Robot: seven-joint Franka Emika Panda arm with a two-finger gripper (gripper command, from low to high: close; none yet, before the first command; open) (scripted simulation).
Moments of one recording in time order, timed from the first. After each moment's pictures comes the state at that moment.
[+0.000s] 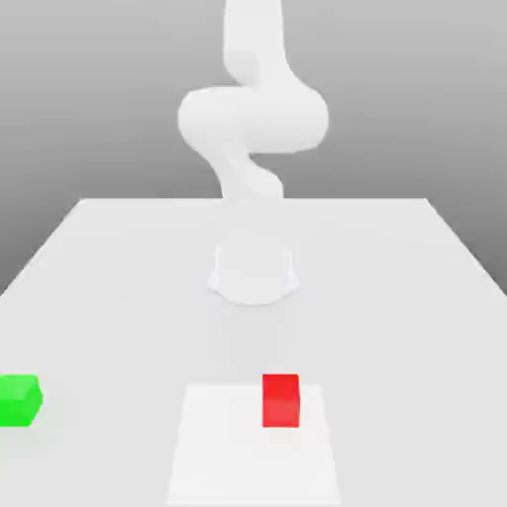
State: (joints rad) arm 0.00 -0.73 0.02 -2.36 -0.01 2.35 0.82
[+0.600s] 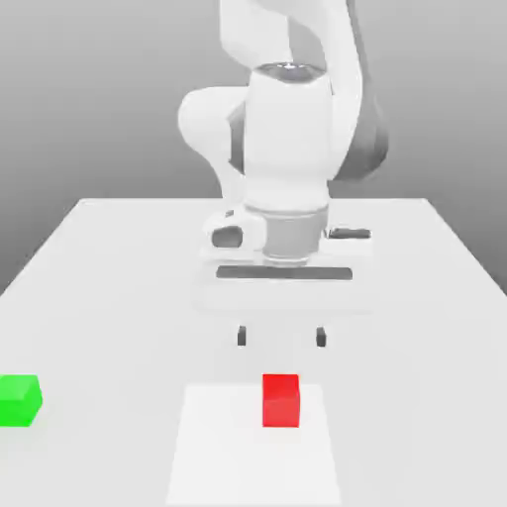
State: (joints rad) arm 0.01 -0.05 0.10 -2.83 0.00 2.80 0.90
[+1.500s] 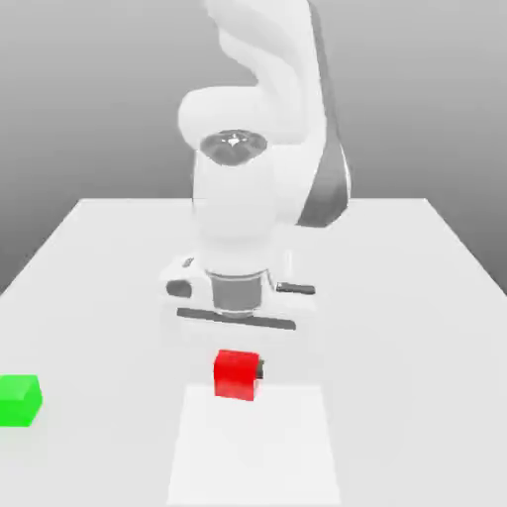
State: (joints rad) arm -0.17 0.02 -0.09 -2.70 0.05 2.72 0.97
